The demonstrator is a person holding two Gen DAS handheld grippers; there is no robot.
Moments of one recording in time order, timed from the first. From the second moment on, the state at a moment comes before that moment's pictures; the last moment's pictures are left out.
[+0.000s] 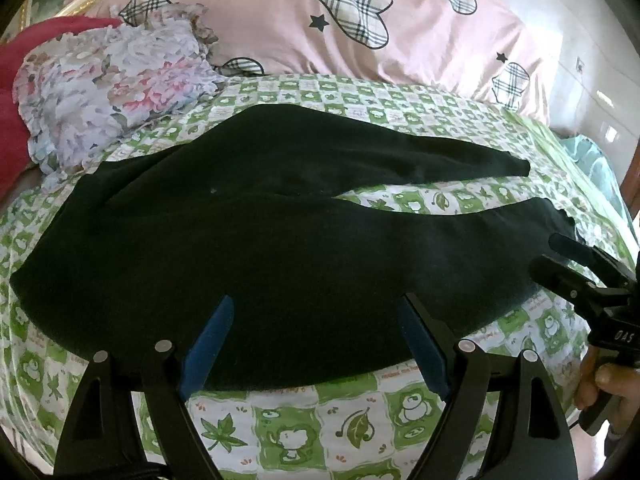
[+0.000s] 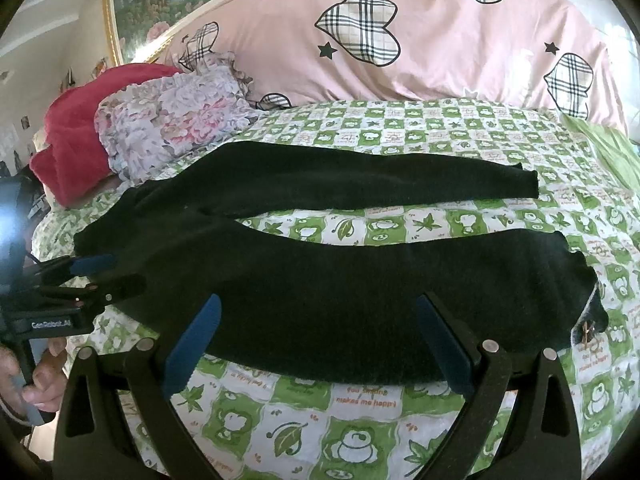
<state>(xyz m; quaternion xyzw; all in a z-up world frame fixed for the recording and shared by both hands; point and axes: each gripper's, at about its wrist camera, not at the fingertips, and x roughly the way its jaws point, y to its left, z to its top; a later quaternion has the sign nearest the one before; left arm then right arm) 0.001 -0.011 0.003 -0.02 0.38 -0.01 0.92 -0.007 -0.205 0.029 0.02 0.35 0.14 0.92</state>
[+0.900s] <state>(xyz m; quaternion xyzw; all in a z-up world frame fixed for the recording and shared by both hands) 0.096 -0.024 0.035 0.04 0.40 -0.07 0.91 0.055 -0.281 0.062 0.07 0.37 0.11 0.92</state>
